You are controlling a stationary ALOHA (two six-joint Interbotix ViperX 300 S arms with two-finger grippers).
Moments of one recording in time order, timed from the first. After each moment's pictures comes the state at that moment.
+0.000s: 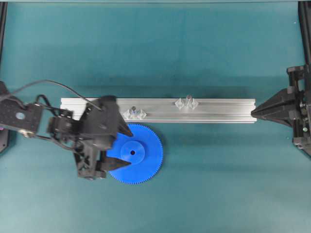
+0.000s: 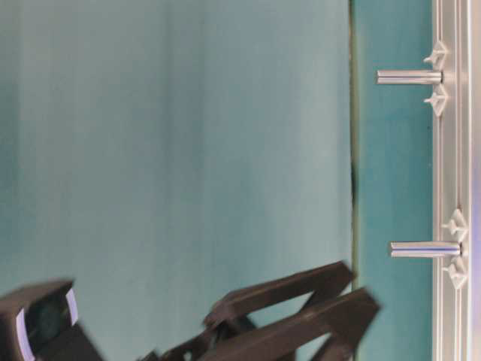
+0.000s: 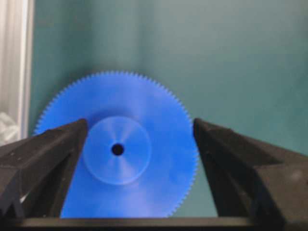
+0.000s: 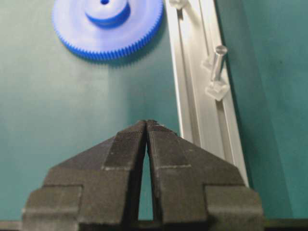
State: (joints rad) left arm -0.15 -0.17 0.66 0.01 0.18 -0.15; right arm -0.01 -0.96 1.13 0.05 0.39 0.07
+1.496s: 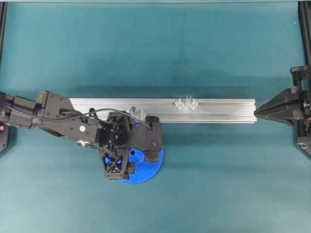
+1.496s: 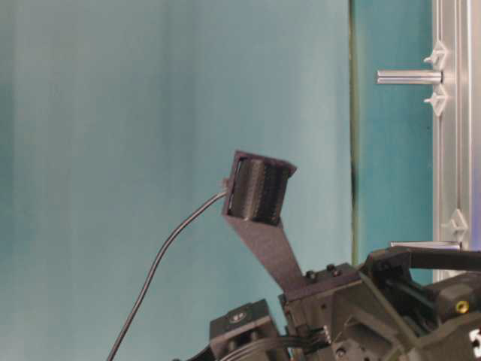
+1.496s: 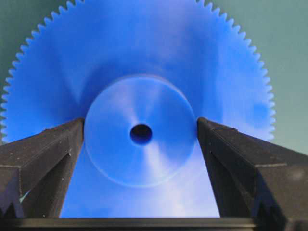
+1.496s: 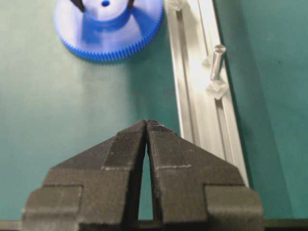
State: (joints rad) left arm -0.13 0.18 0.48 0.02 0.40 -0.11; right arm -0.02 -1.00 1.14 0.05 0.40 0.08
